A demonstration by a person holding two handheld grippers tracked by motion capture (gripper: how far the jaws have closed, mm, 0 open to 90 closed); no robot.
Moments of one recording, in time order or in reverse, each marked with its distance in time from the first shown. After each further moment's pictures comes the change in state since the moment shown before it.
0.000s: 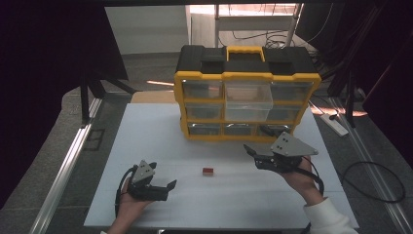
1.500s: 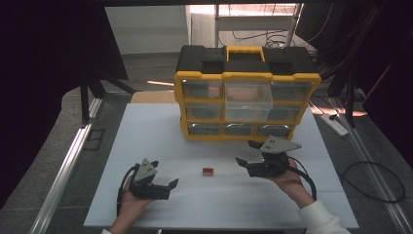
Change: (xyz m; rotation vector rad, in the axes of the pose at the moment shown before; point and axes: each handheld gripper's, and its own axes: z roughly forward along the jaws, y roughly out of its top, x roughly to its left) left arm -0.002 0.005 0.004 -0.007 -0.003 0.013; right arm 0.009 -0.036 0.030 0.159 0.181 0.192
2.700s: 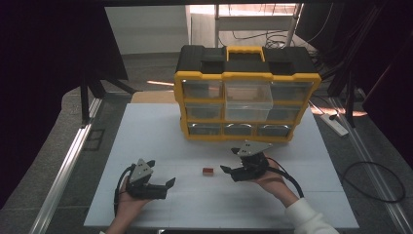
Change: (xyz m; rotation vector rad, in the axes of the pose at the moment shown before) left arm 0.003 -0.002 -0.007 -0.019 0.018 -0.007; right arm 0.019 -0.007 0.050 0.133 0.089 -0.049
